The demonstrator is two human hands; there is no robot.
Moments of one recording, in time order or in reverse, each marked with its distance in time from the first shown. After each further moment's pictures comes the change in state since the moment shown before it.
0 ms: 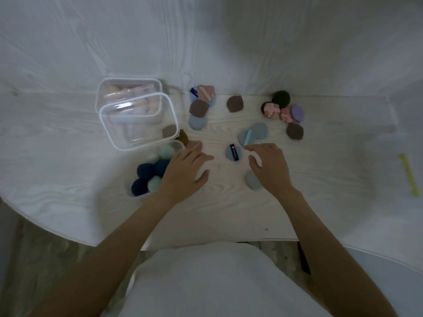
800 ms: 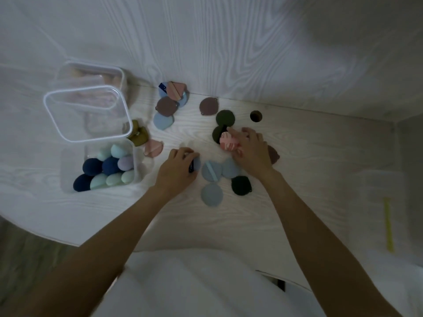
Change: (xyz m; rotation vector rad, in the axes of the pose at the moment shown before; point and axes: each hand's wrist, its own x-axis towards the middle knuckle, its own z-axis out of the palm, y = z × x) left_hand 0.074 0.053 0.099 0.046 -0.199 -0.435; right_hand 0.084 0.124 0.004 -0.038 -0.386 -0.001
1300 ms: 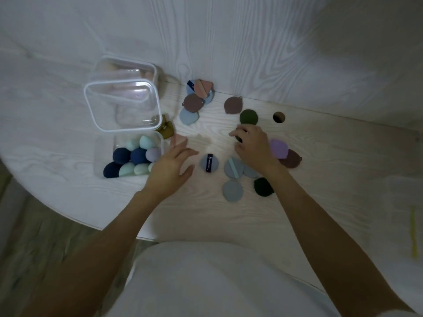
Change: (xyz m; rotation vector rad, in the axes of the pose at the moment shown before) left_hand -0.051 -0.037 -0.049 -0.141 0.202 0.082; right_hand 0.008 -0.057 0.003 0.080 0.107 -0.208
